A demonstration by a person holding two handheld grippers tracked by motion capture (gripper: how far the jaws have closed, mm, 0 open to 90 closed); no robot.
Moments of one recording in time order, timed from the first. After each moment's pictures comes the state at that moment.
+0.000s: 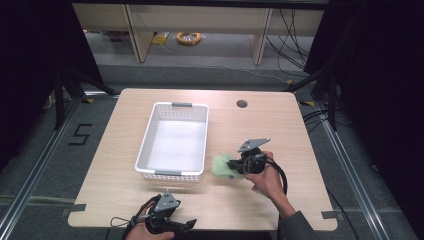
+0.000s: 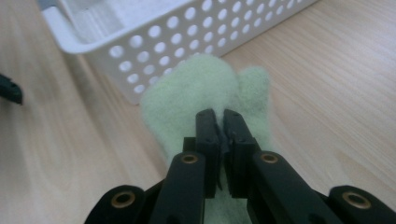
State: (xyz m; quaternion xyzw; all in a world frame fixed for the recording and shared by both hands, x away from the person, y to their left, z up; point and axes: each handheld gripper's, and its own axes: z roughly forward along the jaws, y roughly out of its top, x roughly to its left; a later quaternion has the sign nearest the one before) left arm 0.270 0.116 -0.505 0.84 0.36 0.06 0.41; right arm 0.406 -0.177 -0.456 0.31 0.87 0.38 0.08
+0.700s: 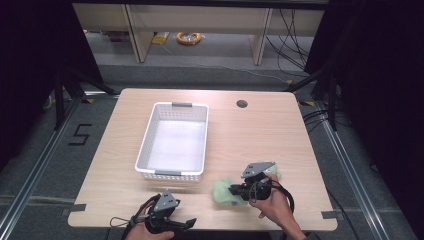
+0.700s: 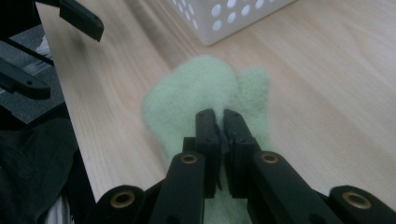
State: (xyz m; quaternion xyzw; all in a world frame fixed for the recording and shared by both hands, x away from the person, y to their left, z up) left arm 0.270 0.116 -0.504 0.83 0.36 0.07 0.42; right arm 0.343 -0.186 -0.468 0.29 0.88 0.36 0.03
